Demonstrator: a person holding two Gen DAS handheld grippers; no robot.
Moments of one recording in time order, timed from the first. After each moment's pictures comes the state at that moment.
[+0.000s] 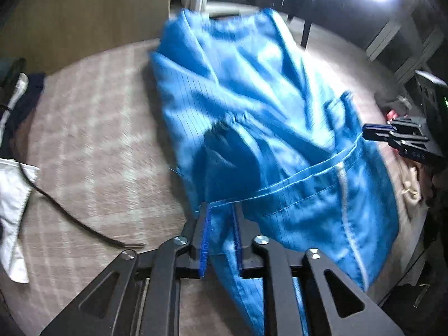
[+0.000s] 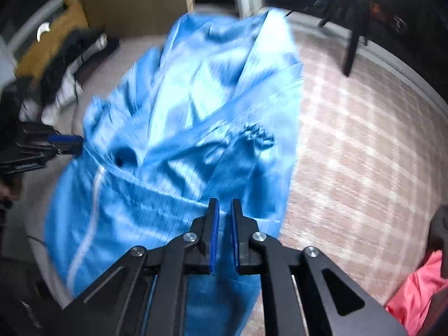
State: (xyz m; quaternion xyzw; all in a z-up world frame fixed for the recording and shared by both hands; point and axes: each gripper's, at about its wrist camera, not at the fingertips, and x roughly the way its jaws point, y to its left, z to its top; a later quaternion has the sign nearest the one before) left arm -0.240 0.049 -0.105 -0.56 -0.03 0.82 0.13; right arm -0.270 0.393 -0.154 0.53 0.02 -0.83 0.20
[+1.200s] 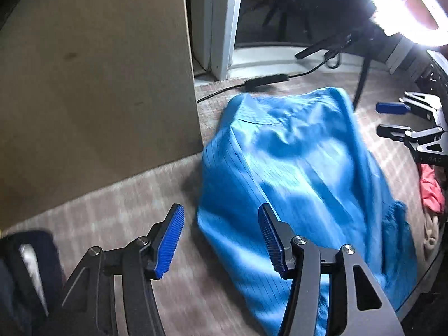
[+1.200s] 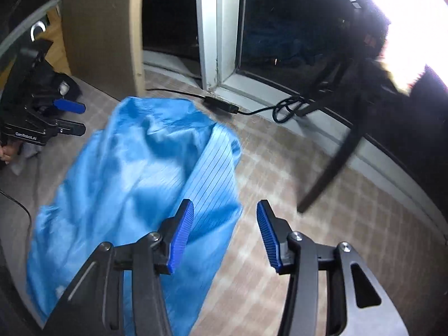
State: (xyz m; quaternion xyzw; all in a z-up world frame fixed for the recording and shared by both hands) left arm -0.480 0.037 -0.116 -0.56 0.05 0.82 0.14; right arm -0.469 0.395 -0.123 0.49 0.12 -0.84 0.18
